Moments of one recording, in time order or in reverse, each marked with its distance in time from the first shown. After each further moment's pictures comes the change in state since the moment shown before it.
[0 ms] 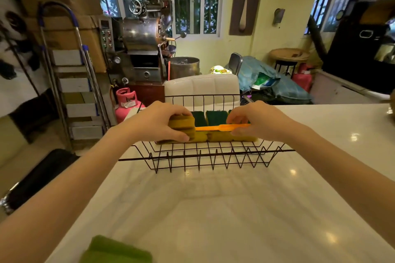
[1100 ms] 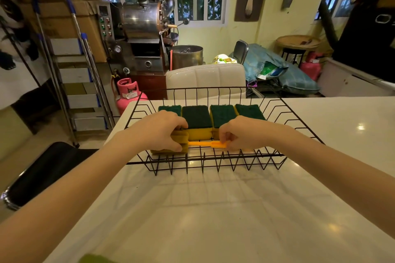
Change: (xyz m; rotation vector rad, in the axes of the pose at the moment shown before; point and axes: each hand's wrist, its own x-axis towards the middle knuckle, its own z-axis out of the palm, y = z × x) left_hand 0.030 -0.031 0.032 0.312 -0.146 -0.059; right_hand 0.042 0.000 0.045 -0.062 -0.373 -0.058
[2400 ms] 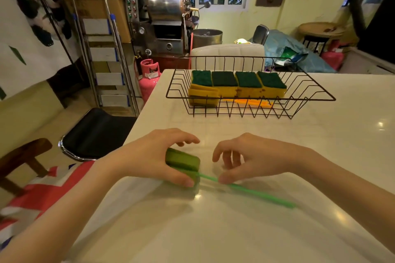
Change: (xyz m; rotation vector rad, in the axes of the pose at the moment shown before) left_hand -0.210 0.032 0.048 -0.504 -0.074 0.046; right_hand -0.120 -0.145 0.066 0.260 -0.124 -0.174
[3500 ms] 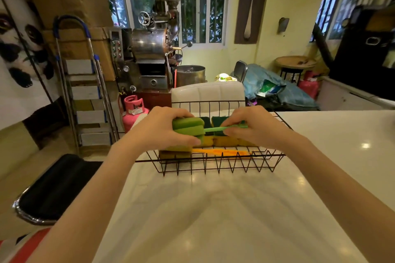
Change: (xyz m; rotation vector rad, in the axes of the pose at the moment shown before) left_hand 0.141 0.036 -0.086 0.019 0.378 0.019; right_hand 0.026 0.098 -0.124 -0.056 0.658 0.008
